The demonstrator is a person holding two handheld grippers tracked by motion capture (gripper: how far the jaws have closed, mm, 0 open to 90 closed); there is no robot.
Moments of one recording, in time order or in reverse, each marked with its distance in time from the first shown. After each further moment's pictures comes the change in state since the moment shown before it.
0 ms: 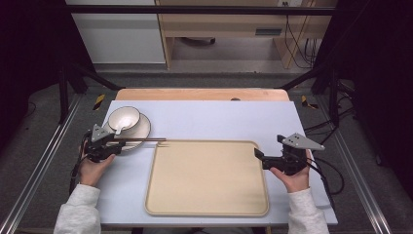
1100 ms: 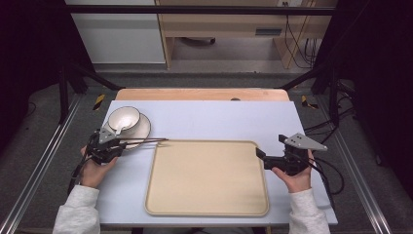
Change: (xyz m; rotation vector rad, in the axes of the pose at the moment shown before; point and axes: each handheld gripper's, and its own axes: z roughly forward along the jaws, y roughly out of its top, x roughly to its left) left arm -0.016 0.004 -0.005 0.103 0.008 0.095; right arm -0.002 0.001 -0.005 -0.014 -0.002 0.005
